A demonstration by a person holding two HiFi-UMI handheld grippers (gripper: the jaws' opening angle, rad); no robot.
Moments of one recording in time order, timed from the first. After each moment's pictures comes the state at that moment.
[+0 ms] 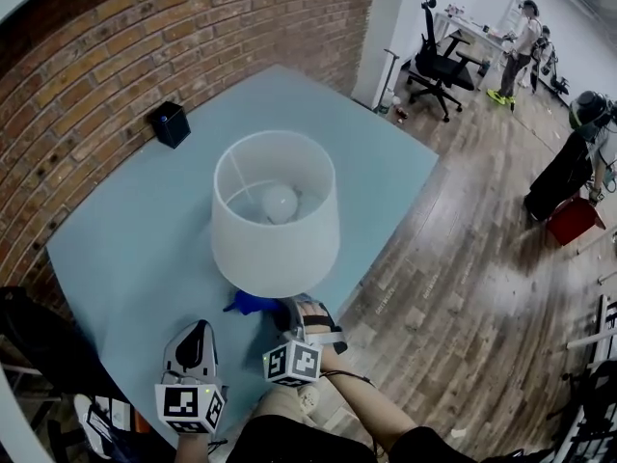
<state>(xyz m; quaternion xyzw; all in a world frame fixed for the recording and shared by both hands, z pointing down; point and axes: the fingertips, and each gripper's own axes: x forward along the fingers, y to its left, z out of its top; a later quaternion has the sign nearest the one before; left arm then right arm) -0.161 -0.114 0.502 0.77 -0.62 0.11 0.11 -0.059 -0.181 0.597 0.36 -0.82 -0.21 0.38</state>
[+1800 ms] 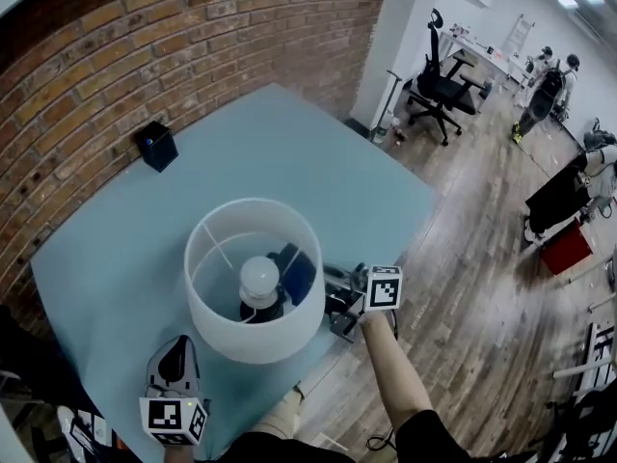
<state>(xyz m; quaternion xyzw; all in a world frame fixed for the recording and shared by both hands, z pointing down) -0.159 -0.182 0.505 0.74 -0.65 0.11 0.13 0.039 -0.338 0.494 0.05 -0.90 0.42 -0.13</state>
